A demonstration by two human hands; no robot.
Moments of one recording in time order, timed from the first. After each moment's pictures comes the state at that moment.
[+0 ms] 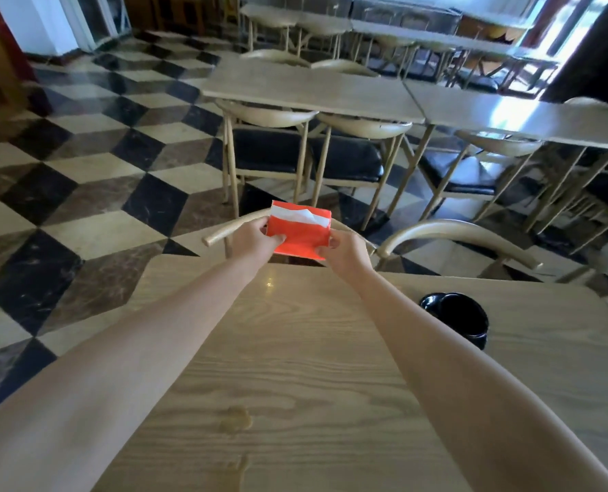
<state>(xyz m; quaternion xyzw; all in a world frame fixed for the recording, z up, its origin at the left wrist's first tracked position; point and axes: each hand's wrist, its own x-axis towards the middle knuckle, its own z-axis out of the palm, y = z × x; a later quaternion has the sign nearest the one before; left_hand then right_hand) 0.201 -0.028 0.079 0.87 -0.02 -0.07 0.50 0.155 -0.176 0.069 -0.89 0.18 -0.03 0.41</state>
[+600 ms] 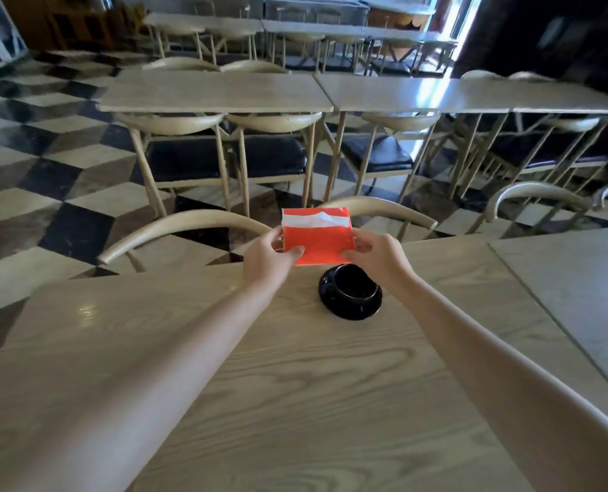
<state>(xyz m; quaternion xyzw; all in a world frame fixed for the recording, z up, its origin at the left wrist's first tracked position) 0.063 -0.211 0.094 0.84 -0.12 -0.10 0.52 -0.019 -0.366 0.107 -0.89 0.22 -0.10 0.39</state>
